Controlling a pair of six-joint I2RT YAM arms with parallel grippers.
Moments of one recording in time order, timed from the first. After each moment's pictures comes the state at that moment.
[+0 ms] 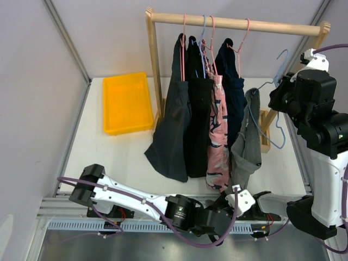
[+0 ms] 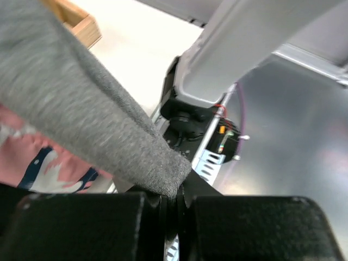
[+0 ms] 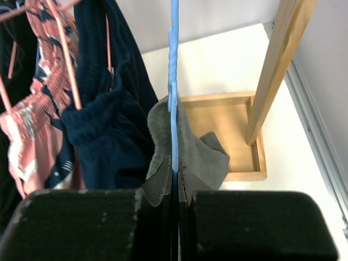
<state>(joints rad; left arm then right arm) -1.83 1.64 1.41 -0.18 -0.66 -0.35 0.35 1.23 2.09 -1.24 0.39 0.36</state>
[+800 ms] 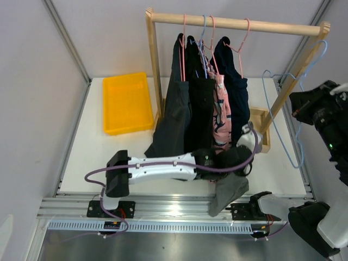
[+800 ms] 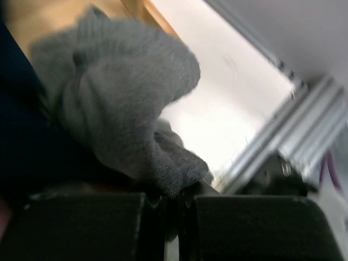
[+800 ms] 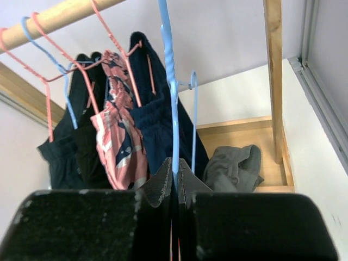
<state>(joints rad) -1.38 1.96 1.85 -0.39 -0.45 -0.43 0.33 1.15 2.36 -1.36 0.30 0.44</state>
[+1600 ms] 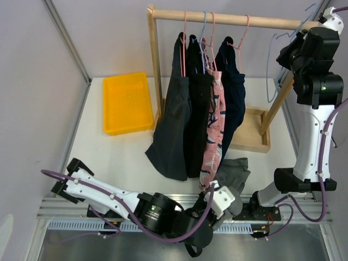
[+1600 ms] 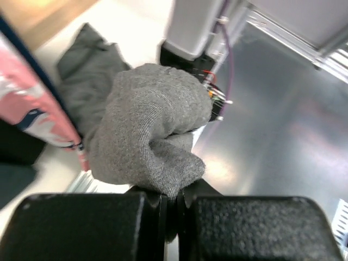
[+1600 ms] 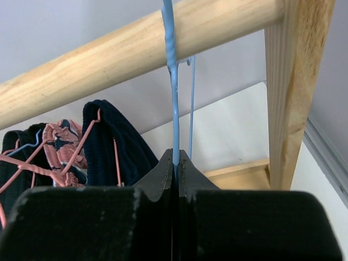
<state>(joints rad) -1.93 1.52 1.54 -0.62 -0.72 -0.61 0.05 1.56 2.36 -0.97 0.24 0.40</state>
